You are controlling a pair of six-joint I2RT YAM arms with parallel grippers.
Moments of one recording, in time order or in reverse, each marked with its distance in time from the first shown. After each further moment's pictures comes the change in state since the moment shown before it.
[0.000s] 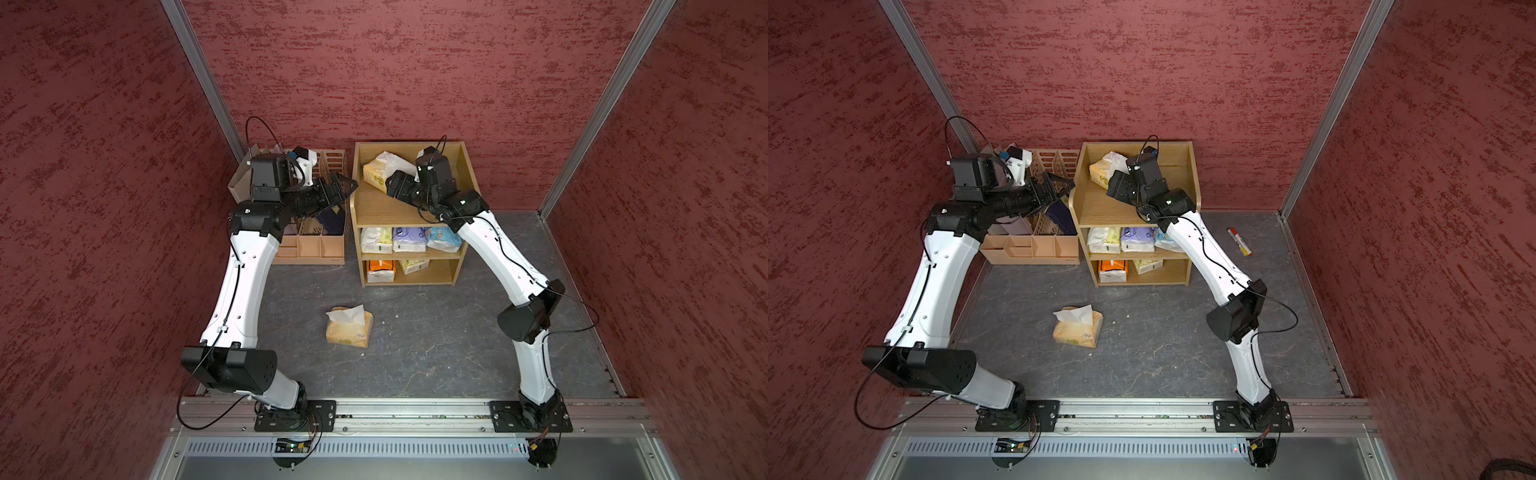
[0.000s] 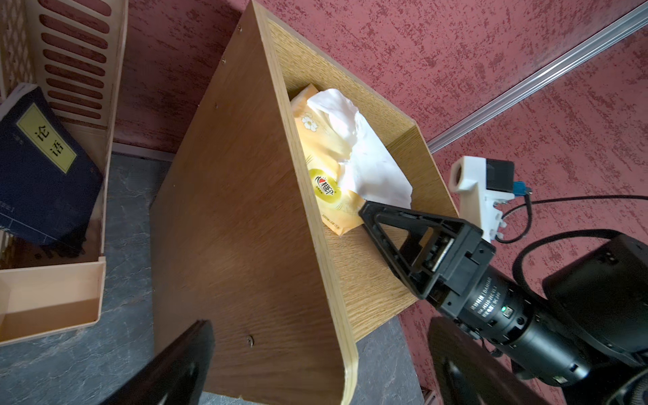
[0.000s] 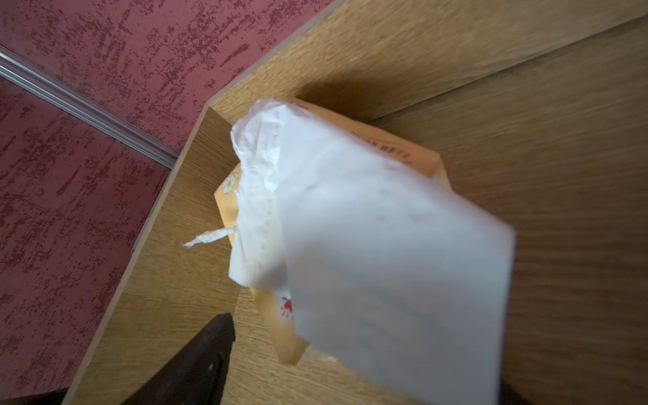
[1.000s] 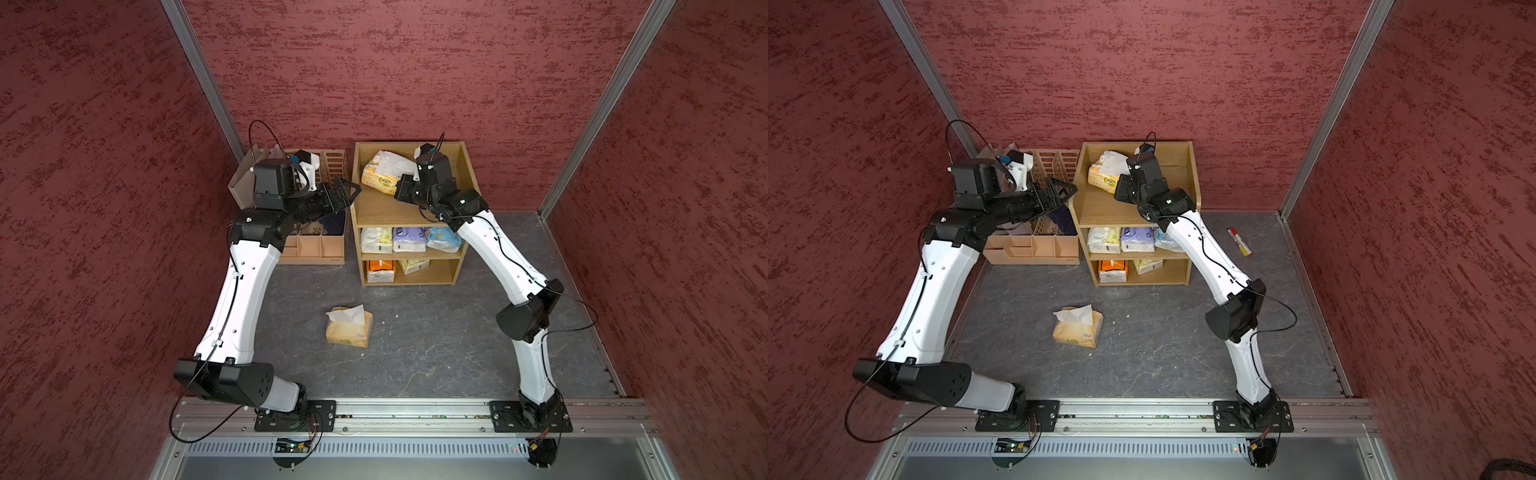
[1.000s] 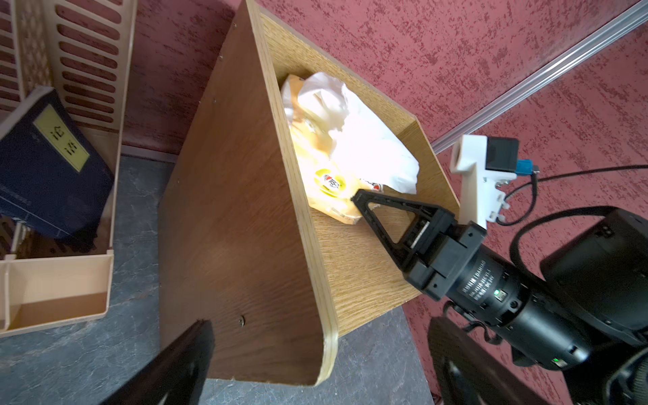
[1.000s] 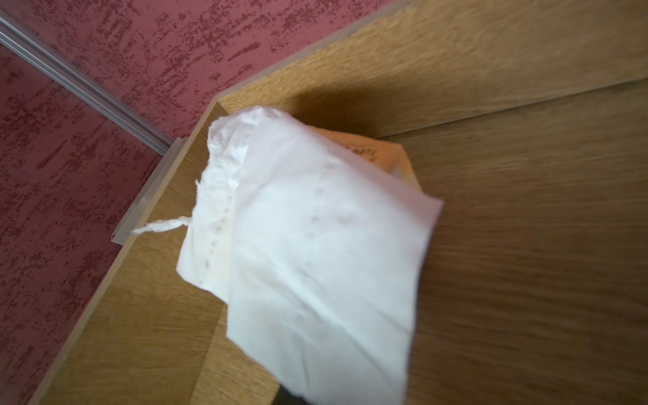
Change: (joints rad) left arm -0.047 -0.078 -0.063 0.012 -0.108 -0.006; right arm -0.002 -0.016 0.009 -0.002 0.003 -0.134
